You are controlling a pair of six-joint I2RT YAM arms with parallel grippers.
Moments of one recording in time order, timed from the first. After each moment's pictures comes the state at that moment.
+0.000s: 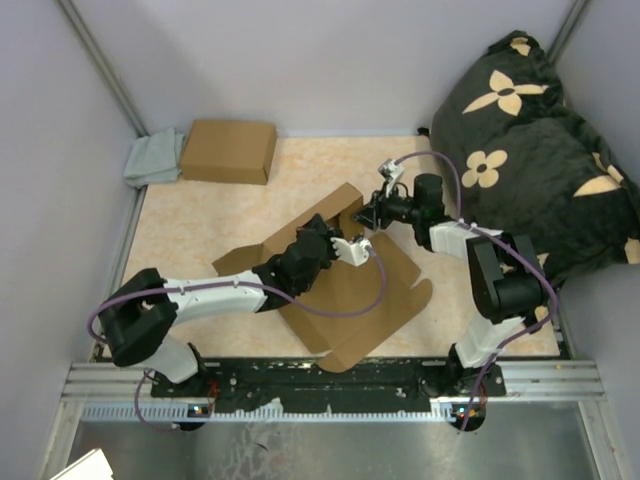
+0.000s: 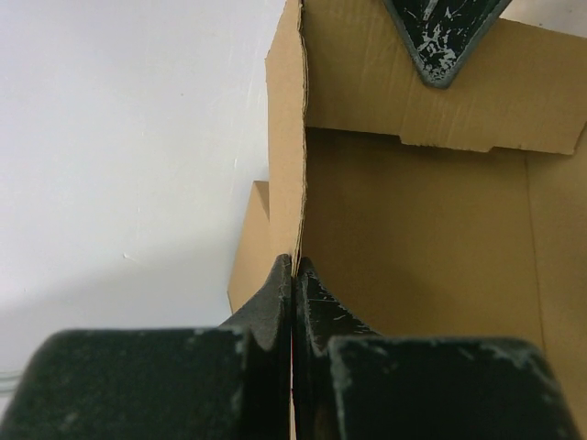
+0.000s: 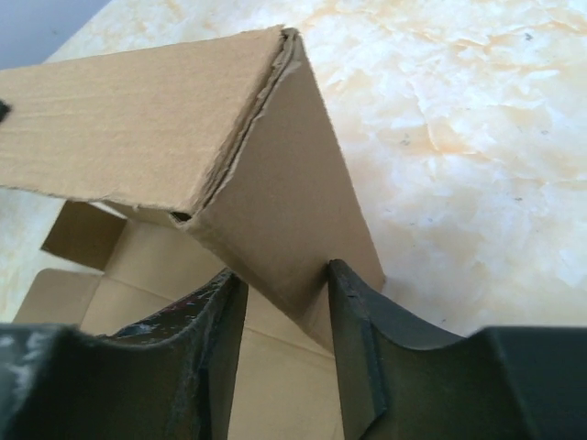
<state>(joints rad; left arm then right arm) -1.04 1.54 0.84 0.45 -0.62 1.03 0.24 1.71 0.86 0.50 -0.85 0.11</state>
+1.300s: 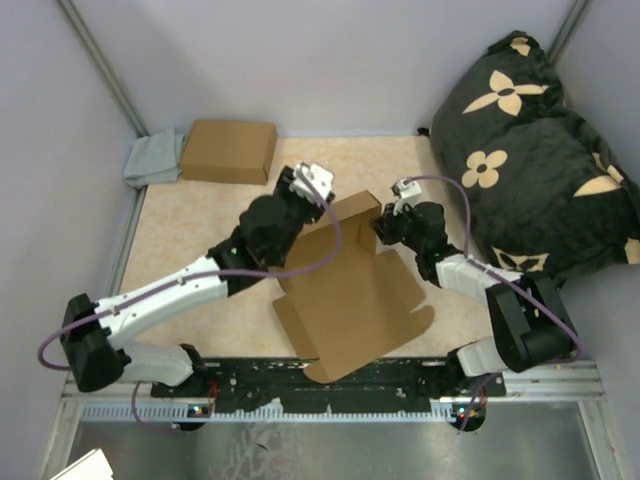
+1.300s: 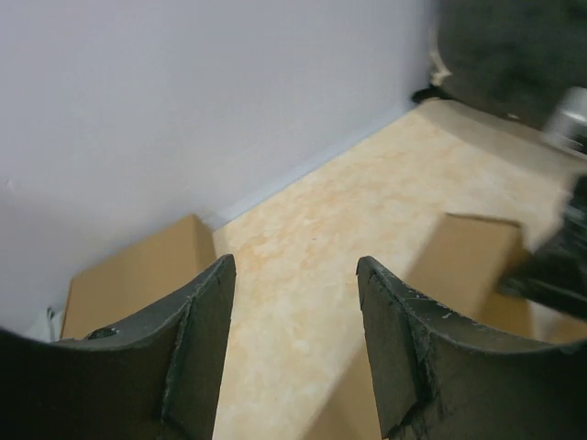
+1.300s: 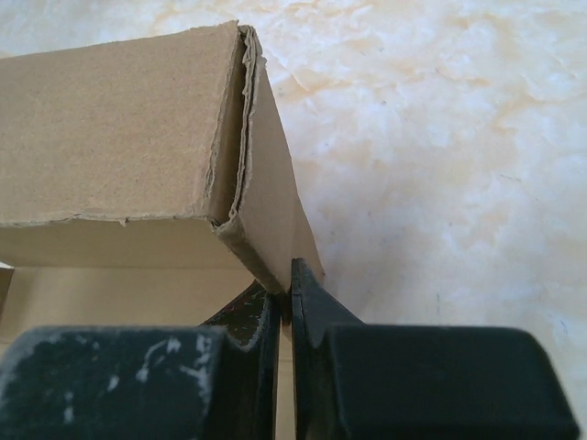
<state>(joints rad) -1.03 1.26 1.01 0.31 -0.57 0.43 0.35 1.44 0.61 0.50 -0.27 0.20</state>
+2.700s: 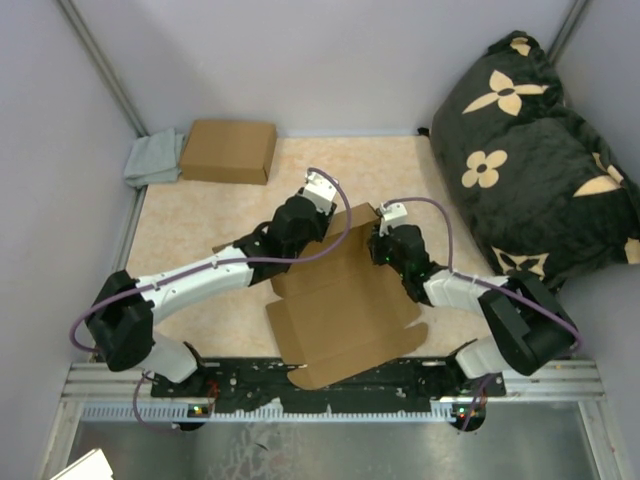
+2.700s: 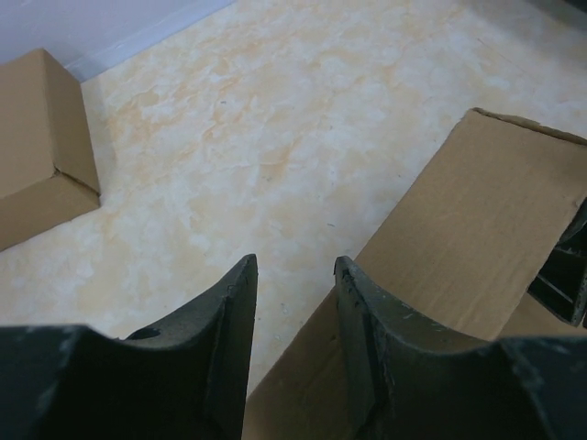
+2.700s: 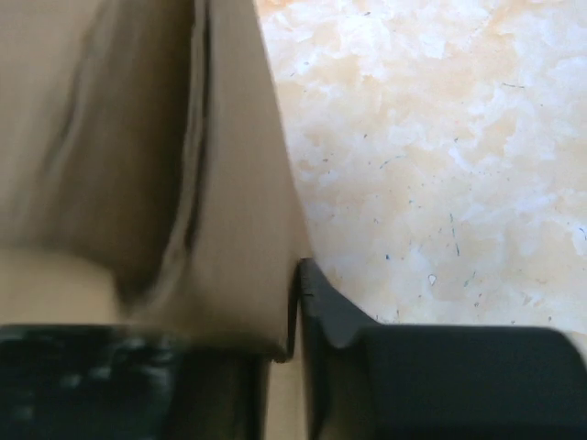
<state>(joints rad) -0.90 1.48 1.04 0.10 -0.47 0.00 0.54 1.40 0.48 0.51 0.08 0.19</state>
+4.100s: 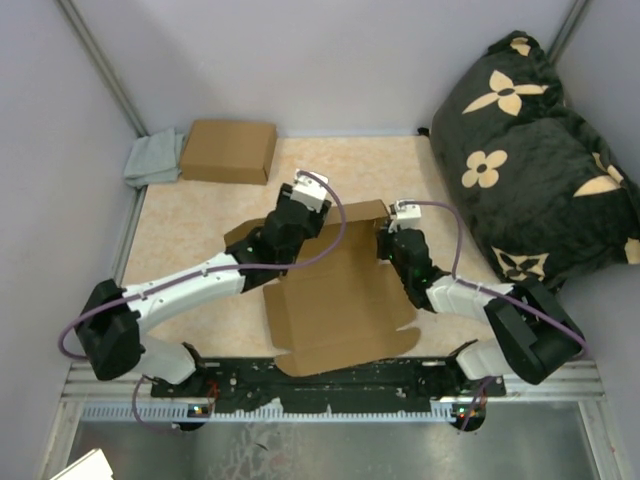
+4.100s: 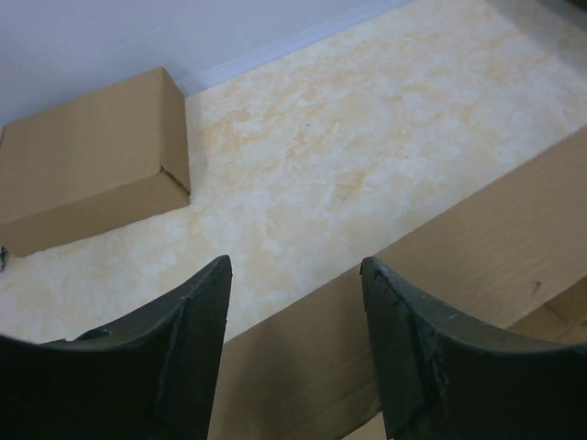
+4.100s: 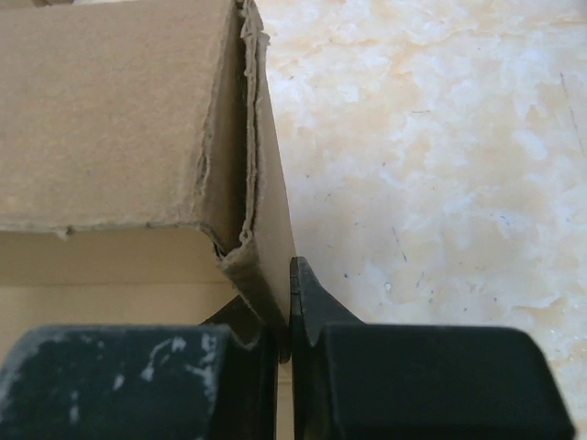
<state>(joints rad) -0.93 1.43 1.01 0.14 -0.67 0.07 0.56 1.36 0.44 0.62 0.29 0.28</state>
